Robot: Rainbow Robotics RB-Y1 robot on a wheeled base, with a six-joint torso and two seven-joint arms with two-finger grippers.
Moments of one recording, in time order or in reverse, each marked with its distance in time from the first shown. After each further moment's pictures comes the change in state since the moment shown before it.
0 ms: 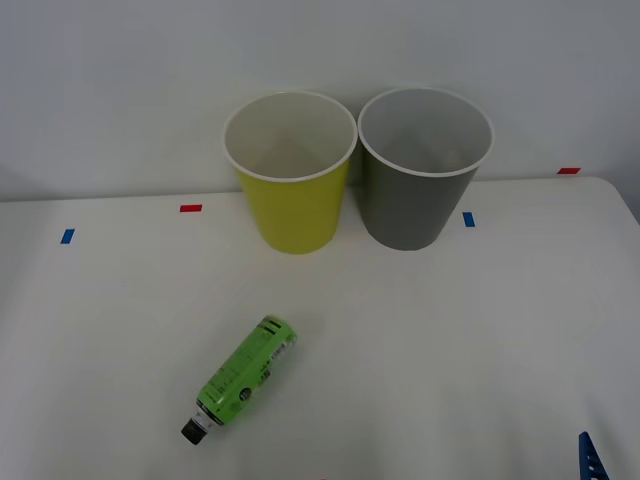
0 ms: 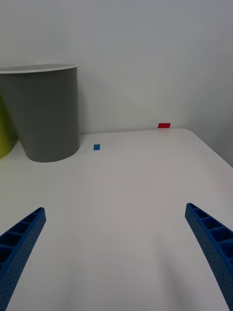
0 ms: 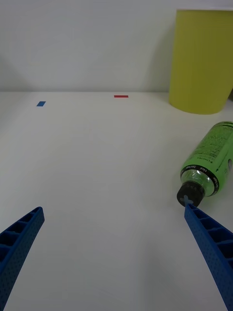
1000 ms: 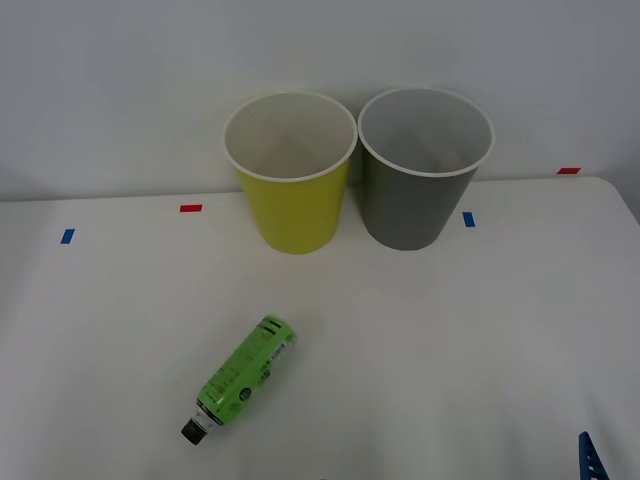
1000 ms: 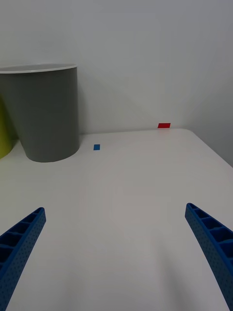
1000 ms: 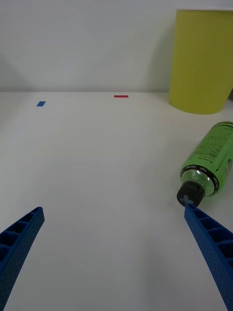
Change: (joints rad) right arm 0.000 0.000 0.000 0.000 0.000 0.000 0.000; left arm 0.000 0.000 0.000 0.000 0.000 0.000 0.000
